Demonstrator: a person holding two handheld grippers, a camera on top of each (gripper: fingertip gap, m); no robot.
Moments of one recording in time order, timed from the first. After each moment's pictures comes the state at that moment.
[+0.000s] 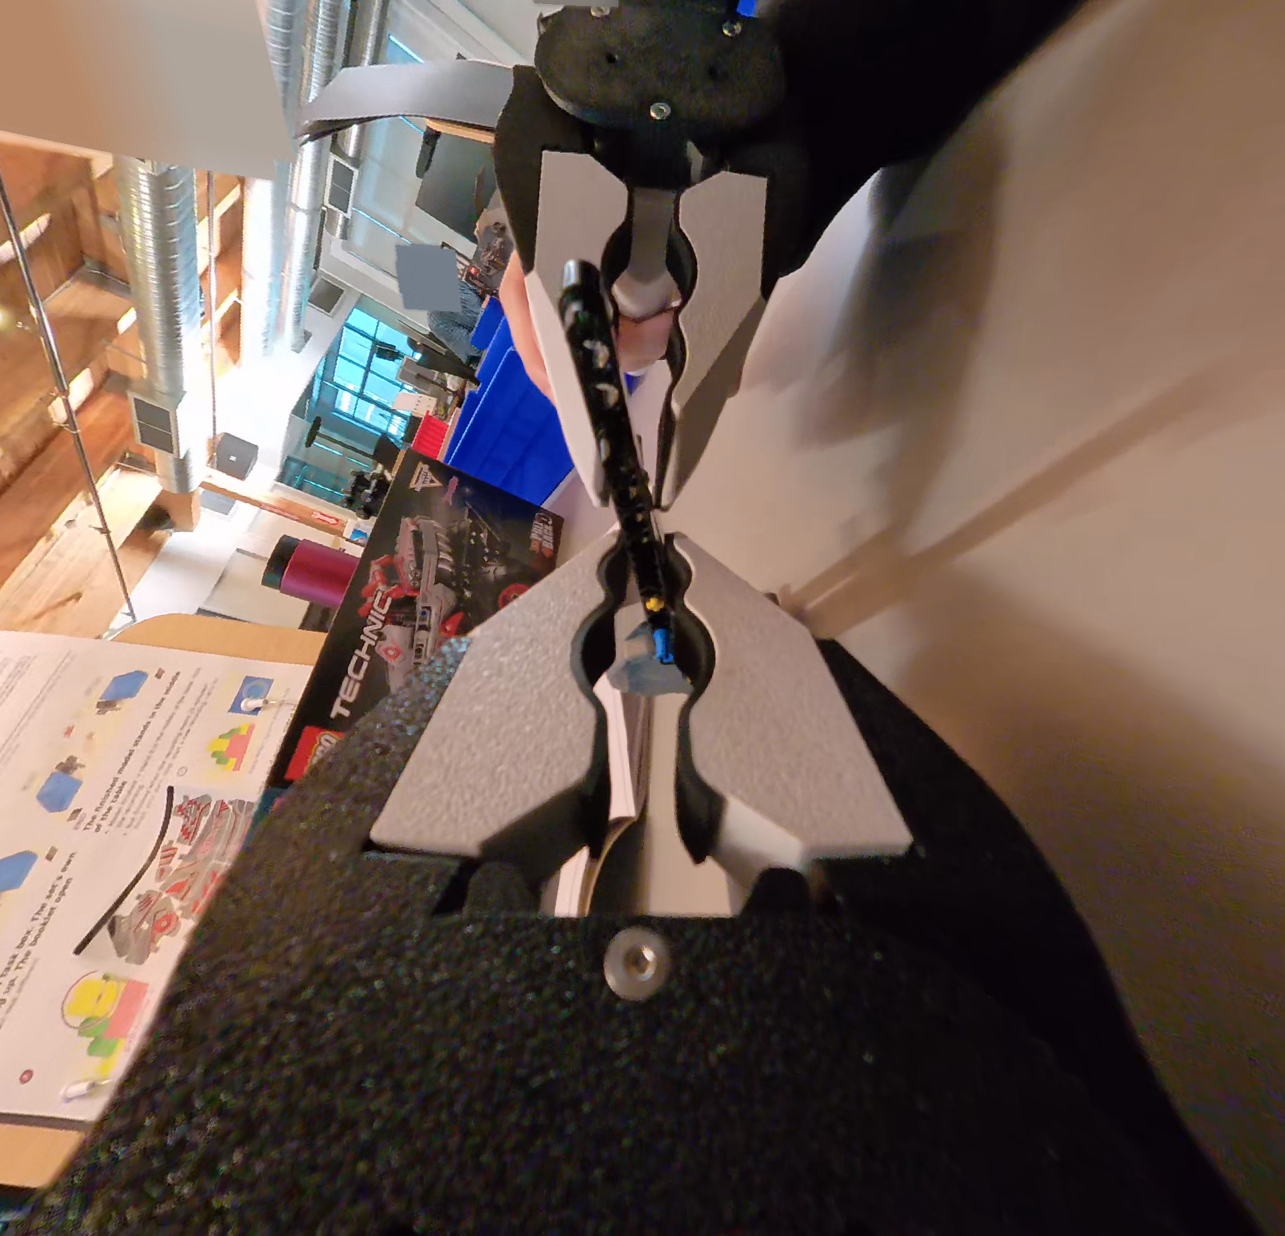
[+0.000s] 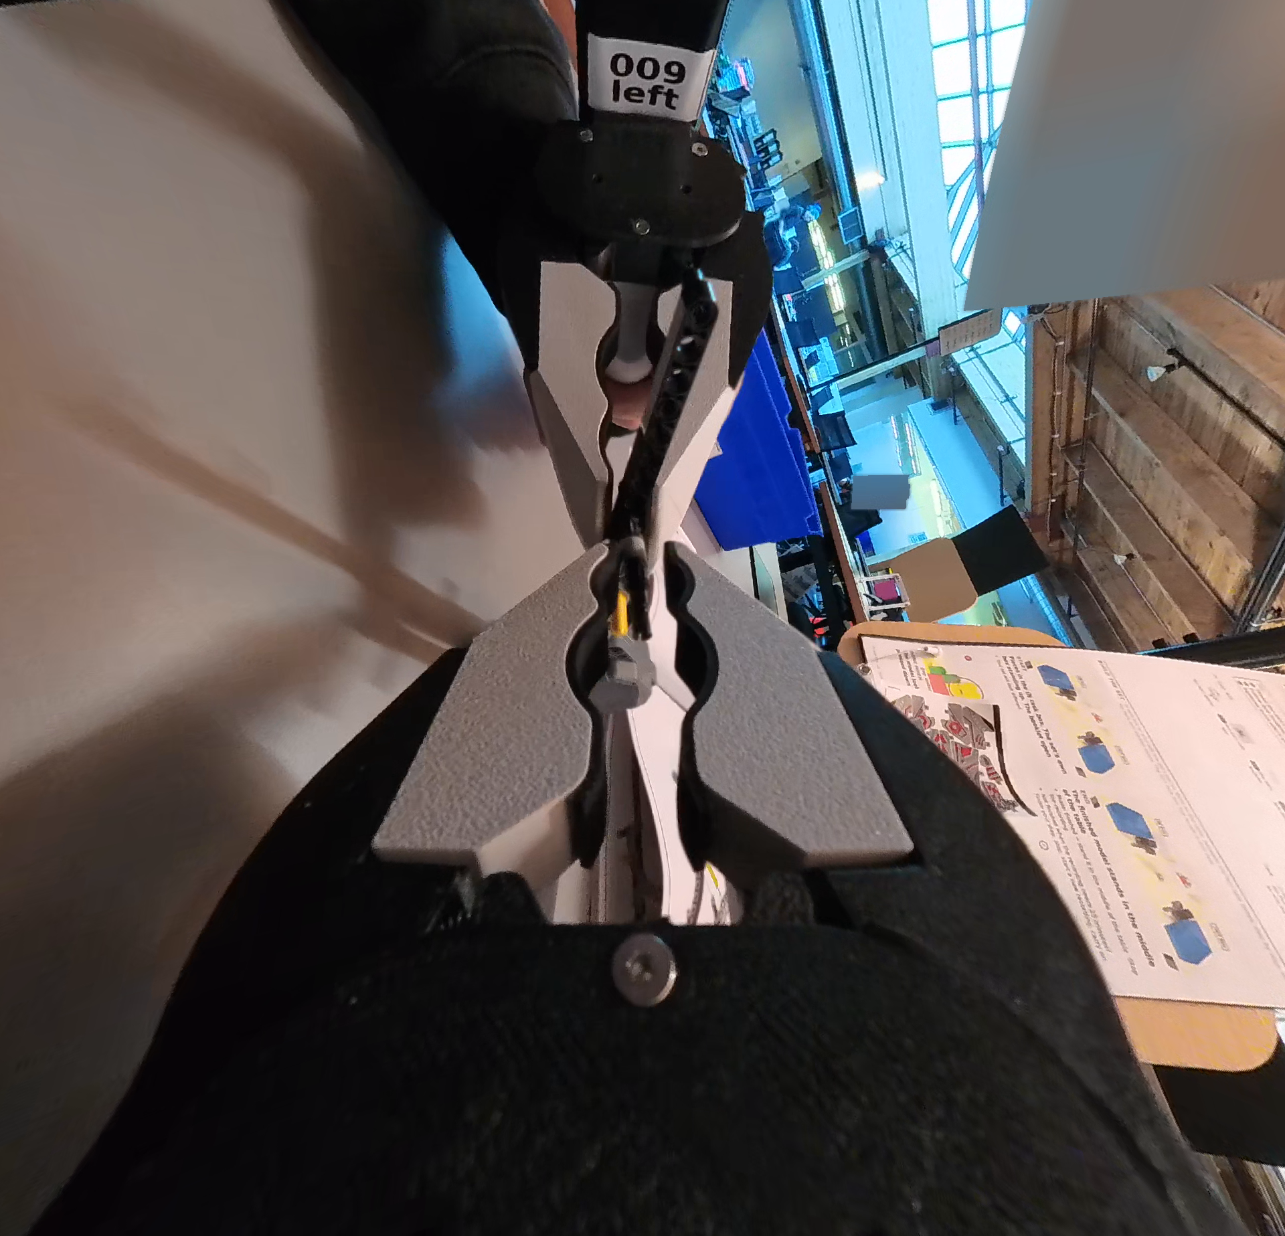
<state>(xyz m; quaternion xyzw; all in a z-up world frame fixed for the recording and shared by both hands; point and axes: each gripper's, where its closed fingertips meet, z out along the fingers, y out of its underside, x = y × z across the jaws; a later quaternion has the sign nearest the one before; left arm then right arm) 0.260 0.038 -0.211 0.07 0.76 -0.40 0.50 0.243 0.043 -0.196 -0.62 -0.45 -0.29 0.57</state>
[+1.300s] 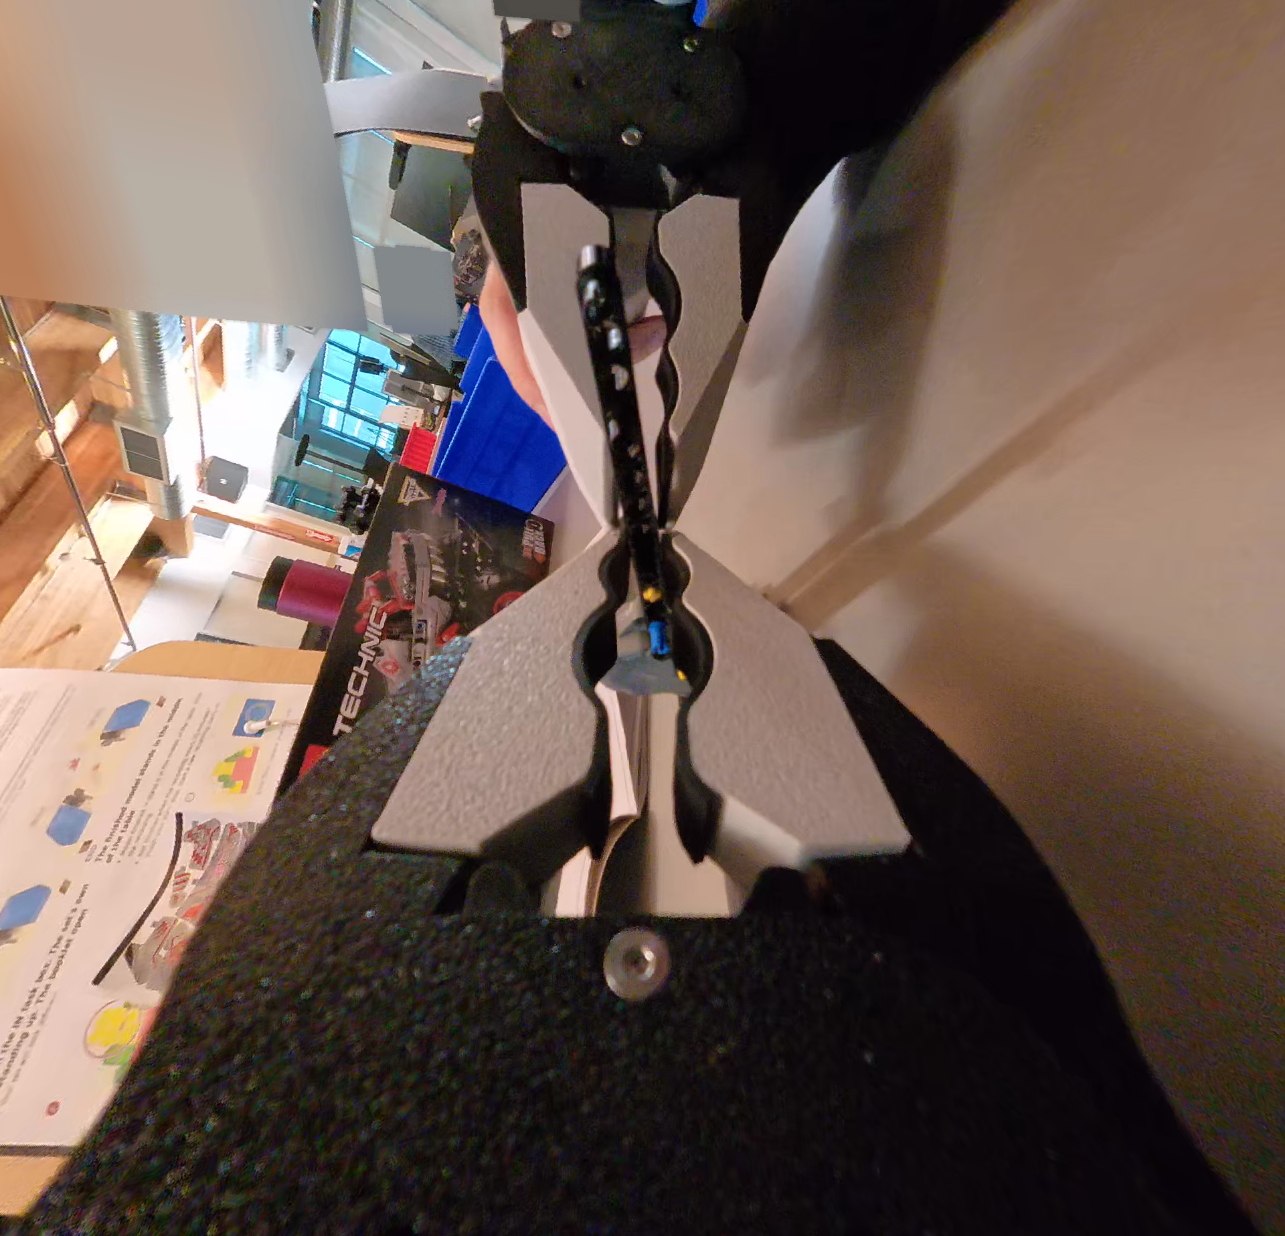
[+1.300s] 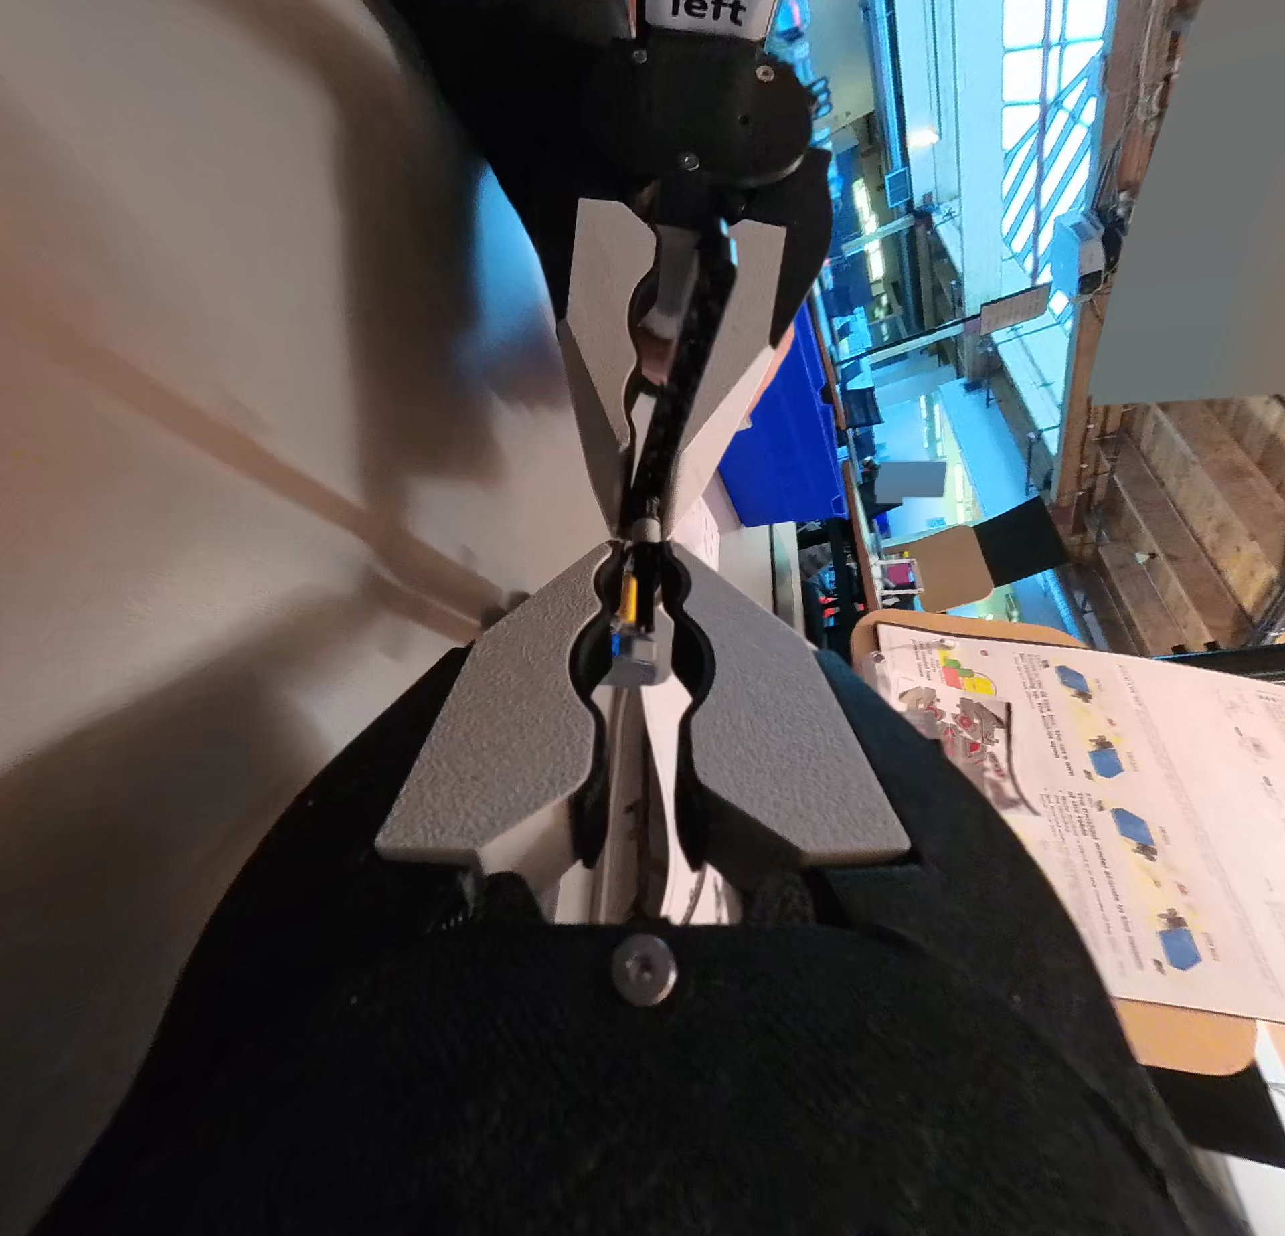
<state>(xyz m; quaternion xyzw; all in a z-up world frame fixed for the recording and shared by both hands) 0.254 0.037 -0.211 0.10 0.77 -0.38 0.50 0.246 0.043 -0.210 -0.63 -0.47 -0.30 0.54</state>
